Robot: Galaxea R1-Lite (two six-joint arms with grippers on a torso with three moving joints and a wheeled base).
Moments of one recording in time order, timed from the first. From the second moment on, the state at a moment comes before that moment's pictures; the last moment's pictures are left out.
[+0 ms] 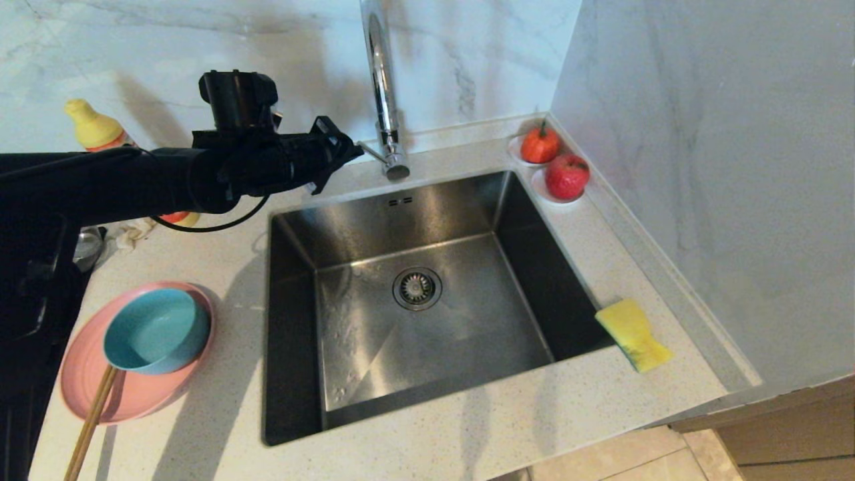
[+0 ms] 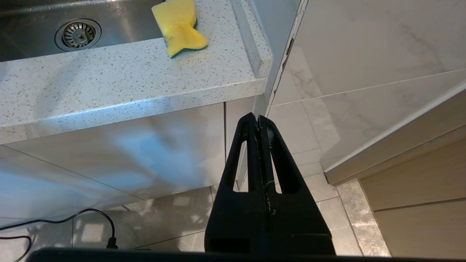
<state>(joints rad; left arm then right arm) -0.21 2.16 -1.93 -0.17 -0.31 -0.82 0.00 0.00 0.00 -0.01 -0.01 0.01</state>
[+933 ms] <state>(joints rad) -0.17 2.16 -1.93 -0.28 -0.31 -0.83 0.00 0.00 0.00 -0.01 -0.01 0.01</state>
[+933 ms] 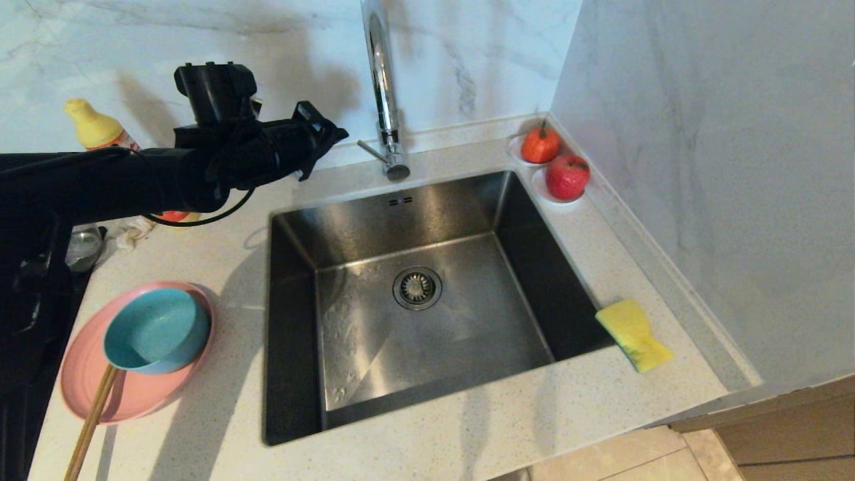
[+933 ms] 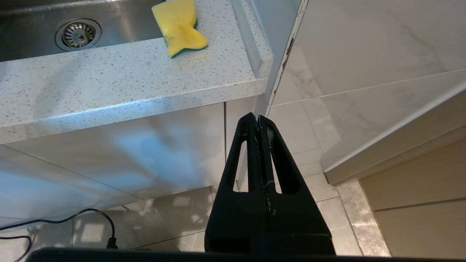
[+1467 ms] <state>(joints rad) -0.18 2.19 -1.93 -0.32 -0.34 -0.83 0.00 0.00 0.00 -0.01 -0.01 0.01</state>
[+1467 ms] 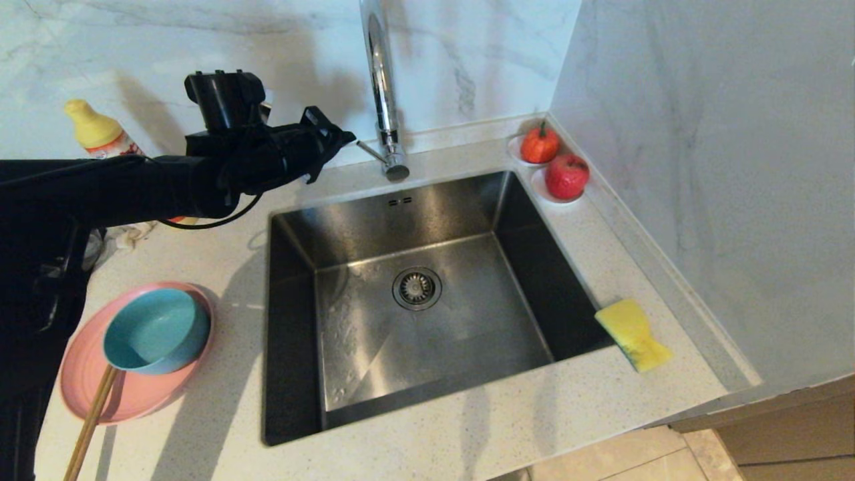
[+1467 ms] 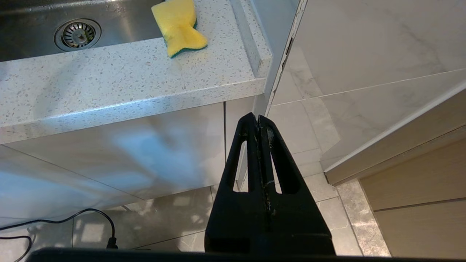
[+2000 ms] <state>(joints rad) -0.18 2.22 -1.93 -0.35 -0.35 -0.83 0.00 0.00 0.00 -0.01 -0.01 0.01</state>
